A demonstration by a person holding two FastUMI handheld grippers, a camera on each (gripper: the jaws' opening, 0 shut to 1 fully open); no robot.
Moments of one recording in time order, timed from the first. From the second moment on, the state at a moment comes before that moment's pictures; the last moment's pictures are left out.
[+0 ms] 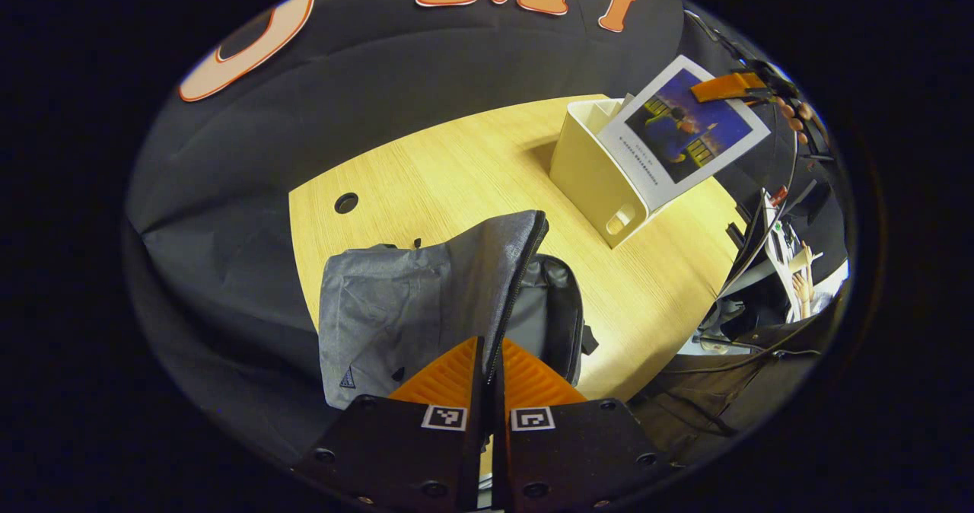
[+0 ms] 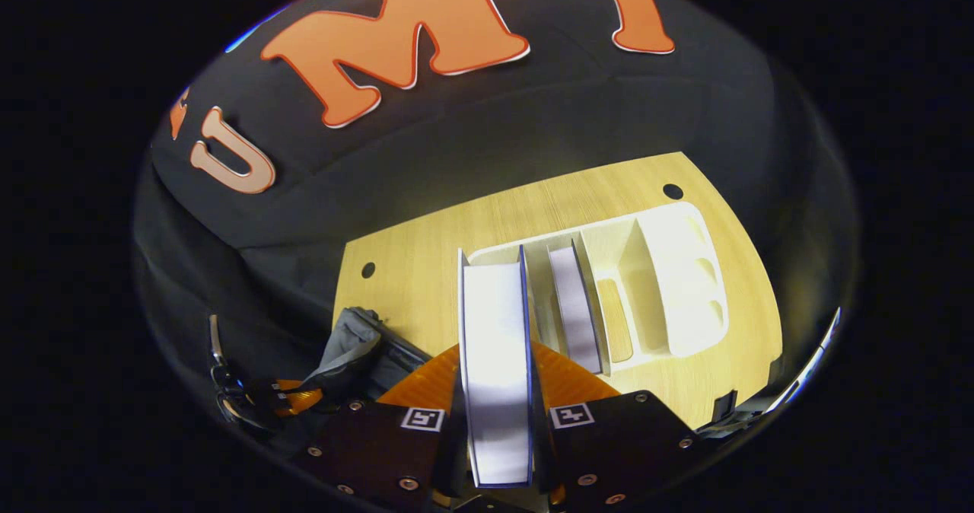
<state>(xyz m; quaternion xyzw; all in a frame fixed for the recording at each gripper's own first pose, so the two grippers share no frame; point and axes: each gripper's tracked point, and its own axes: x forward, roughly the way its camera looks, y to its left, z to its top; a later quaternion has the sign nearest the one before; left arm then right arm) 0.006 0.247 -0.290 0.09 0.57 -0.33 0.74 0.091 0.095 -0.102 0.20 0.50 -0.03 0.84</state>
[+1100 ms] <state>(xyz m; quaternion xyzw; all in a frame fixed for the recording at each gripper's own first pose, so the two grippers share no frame) -0.007 0.242 -0.306 0.08 0.57 -0.29 0.76 0.014 0.248 -0.176 0.40 0.46 0.03 0.79</state>
